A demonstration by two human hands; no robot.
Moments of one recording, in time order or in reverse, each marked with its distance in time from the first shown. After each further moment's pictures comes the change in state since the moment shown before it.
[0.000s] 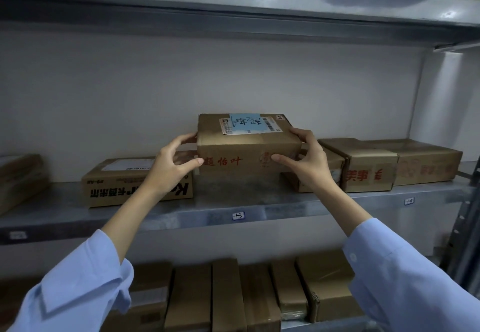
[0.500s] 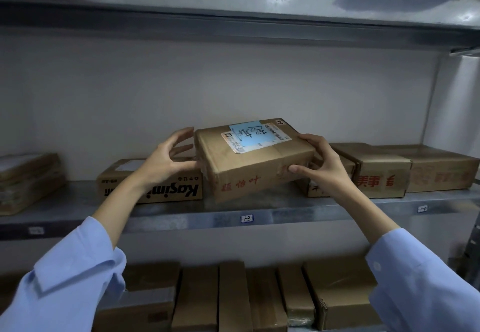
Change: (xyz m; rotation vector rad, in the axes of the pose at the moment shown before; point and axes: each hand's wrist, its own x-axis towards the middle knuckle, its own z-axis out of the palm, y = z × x) left_hand 0.009 0.001 -0.038 -0.018 -0.151 -0.052; right_hand -0.002 0.006 -0.020 0.085 -0.198 -0.056
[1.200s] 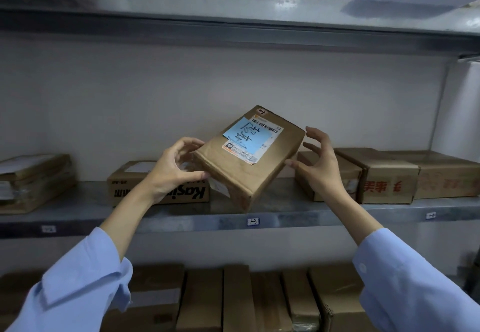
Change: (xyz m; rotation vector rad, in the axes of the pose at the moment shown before) left_hand -0.016 -0.002 0.009 -0.148 0.047 0.063; right_hand 0.013 -0.003 0.029 -0.034 0.190 -0.041
